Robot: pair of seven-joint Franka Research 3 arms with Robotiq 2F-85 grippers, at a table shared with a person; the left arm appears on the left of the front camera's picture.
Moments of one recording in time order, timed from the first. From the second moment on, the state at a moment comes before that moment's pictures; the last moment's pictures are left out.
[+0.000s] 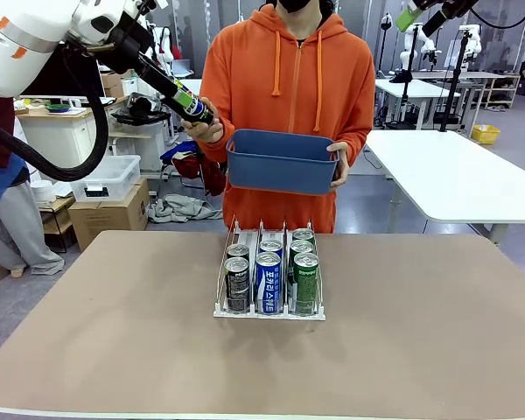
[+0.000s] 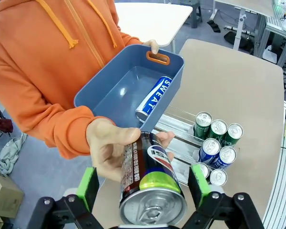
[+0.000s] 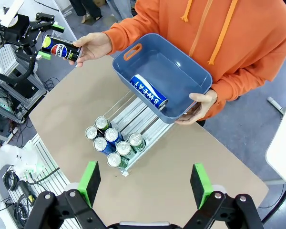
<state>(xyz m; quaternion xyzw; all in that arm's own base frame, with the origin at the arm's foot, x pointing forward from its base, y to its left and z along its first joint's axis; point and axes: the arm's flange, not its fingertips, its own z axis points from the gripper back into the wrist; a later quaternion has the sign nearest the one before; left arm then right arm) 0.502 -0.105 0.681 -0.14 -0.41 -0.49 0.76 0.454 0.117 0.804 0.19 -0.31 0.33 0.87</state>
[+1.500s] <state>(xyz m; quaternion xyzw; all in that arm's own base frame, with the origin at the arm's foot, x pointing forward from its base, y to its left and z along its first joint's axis) 0.493 -0.104 0.690 -0.11 -0.39 -0.48 0.78 0.454 0.117 0.804 0.19 -0.31 0.33 0.87</state>
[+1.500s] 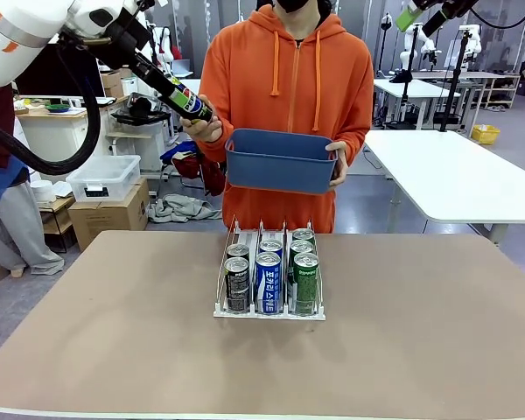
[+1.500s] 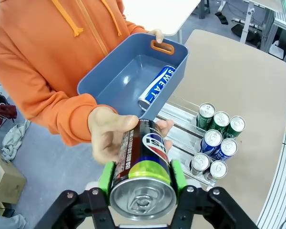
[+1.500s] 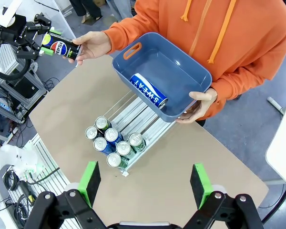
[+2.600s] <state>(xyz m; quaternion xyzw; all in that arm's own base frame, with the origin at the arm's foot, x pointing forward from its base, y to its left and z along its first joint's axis) 0.494 -0.105 0.688 -0.11 -0.39 -0.48 0.78 0.454 0.117 0.804 0.19 -0.31 0.33 0.87</state>
